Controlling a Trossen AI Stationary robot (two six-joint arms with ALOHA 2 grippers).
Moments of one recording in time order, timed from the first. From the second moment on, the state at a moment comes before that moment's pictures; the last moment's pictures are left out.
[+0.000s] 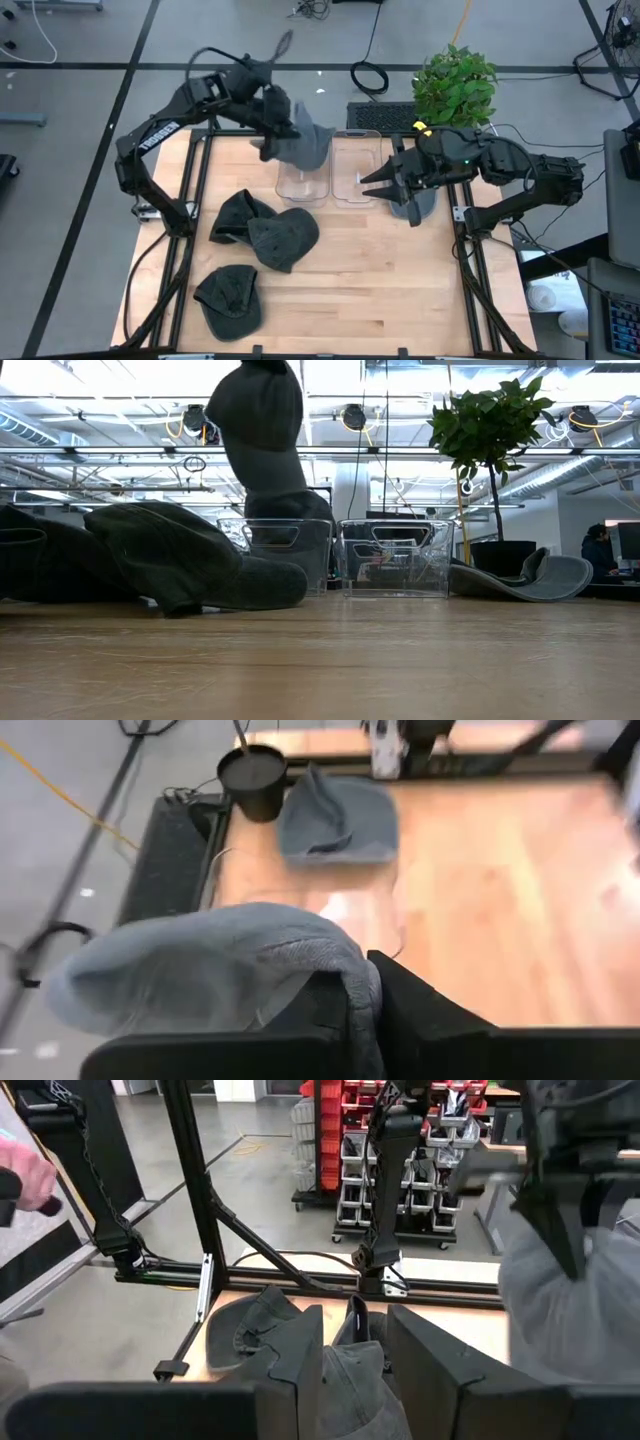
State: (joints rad) left arm 0.47 1.59 1.97 -1.10 0.30 0.35; right arm 0.07 1.21 1.55 -0.55 -0.07 0.01
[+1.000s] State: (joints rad) left arm 0.39 1.79 1.97 -1.21 -0.01 0.70; right arm 0.07 1.21 1.55 -0.55 -0.08 0.04
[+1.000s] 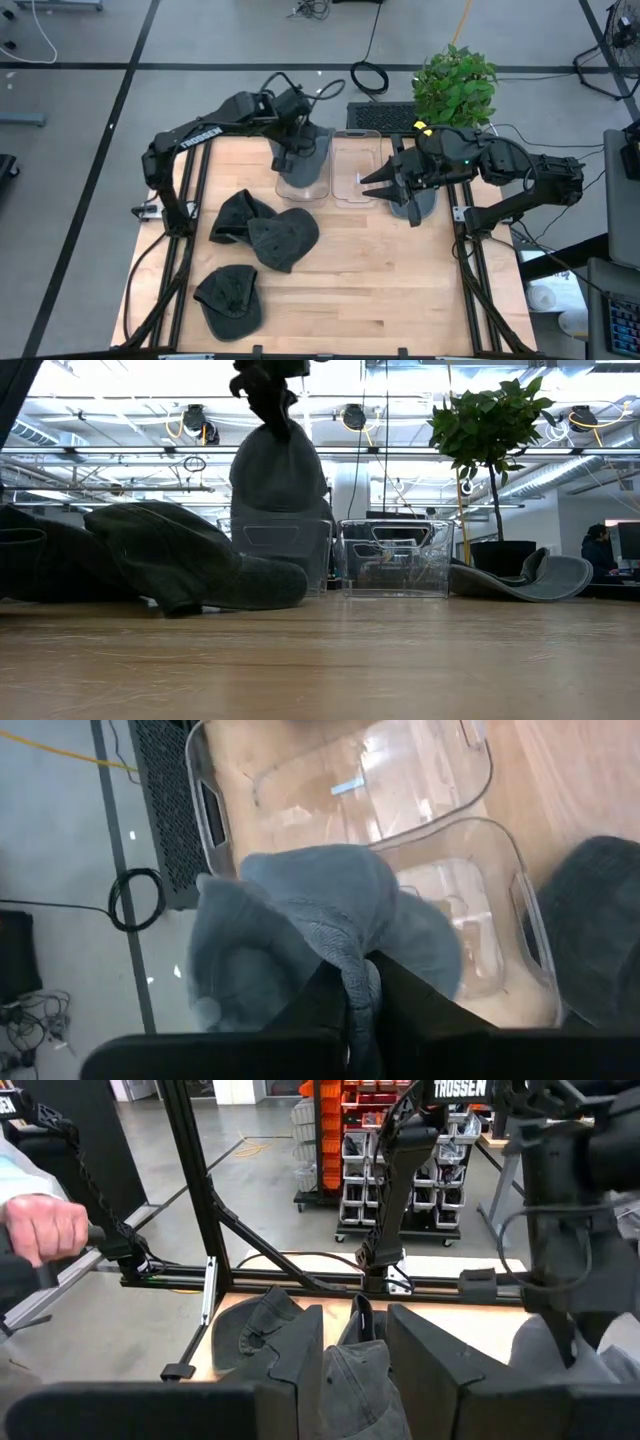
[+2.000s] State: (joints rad) left arm 0.46 1.93 1.97 -1.15 -0.11 0.64; right arm 0.07 1.21 1.55 -0.54 -0.08 0.04
